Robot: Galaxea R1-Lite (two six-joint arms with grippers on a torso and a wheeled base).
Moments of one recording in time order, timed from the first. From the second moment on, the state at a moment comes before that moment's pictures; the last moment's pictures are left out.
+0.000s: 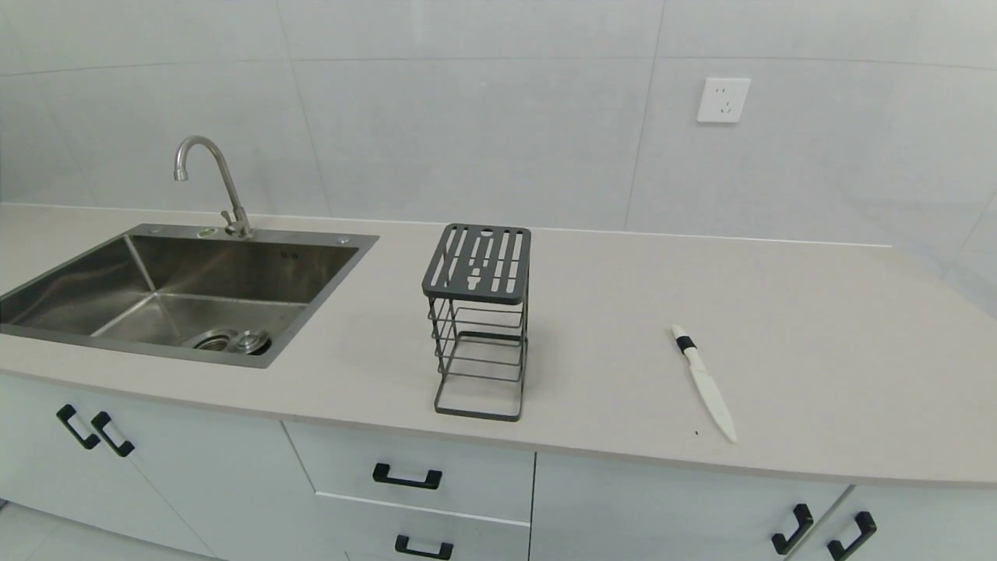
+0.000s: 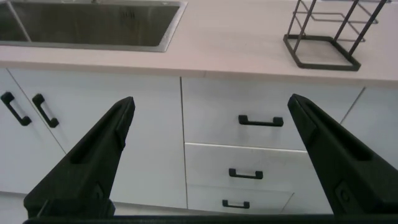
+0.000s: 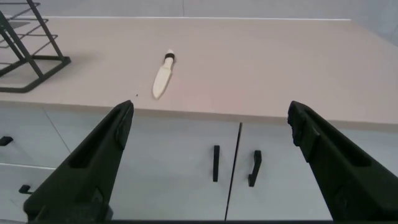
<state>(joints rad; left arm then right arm) 0.00 0.00 0.00 0.00 -0.06 -0.01 0.00 0.00 0.00 0.00 0.00 0.01</state>
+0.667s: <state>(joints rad) 0.00 0.00 0.00 0.00 -0.07 0.00 0.00 0.00 0.00 0.00 0.00 0.01</state>
